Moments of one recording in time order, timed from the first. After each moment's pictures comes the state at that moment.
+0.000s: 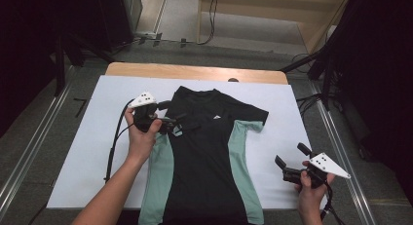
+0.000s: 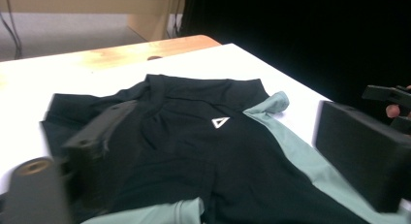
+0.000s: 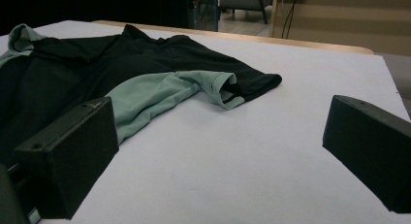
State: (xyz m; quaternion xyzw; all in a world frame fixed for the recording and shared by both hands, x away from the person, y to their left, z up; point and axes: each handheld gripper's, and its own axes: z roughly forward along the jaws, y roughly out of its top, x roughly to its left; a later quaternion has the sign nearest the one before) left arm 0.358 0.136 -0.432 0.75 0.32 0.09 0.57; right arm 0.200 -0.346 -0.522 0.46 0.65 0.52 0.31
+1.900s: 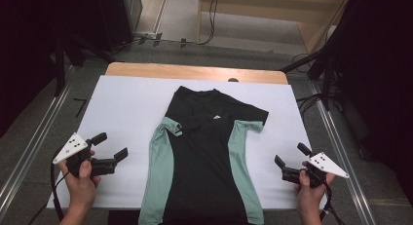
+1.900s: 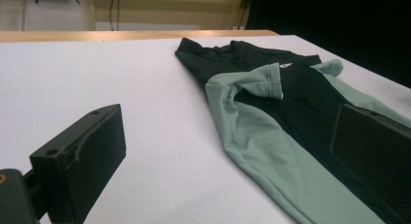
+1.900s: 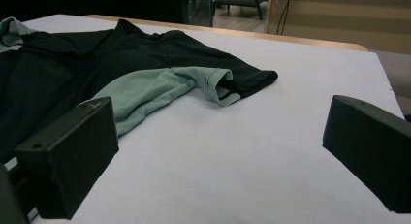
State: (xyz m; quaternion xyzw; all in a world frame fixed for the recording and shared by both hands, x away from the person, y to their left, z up) left arm 0.256 0.280 -0.470 0.71 0.39 0.19 0.56; right arm 0.200 -0.344 -0.522 0.47 0.65 0.51 0.32
